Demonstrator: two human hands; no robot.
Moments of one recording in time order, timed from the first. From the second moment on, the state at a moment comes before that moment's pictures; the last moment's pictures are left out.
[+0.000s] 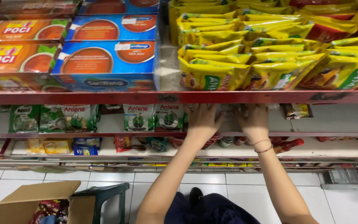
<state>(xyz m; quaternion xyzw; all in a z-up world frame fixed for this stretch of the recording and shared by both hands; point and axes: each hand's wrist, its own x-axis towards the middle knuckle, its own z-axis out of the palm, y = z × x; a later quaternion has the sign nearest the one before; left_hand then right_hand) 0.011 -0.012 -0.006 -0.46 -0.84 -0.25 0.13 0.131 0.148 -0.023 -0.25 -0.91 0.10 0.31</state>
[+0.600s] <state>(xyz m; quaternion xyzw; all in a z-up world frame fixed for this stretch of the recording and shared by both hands) 0.051 -0.332 -0.107 -0.42 -0.84 -0.34 0.10 0.120 -0.078 -0.004 -0.07 -0.85 0.26 0.45</state>
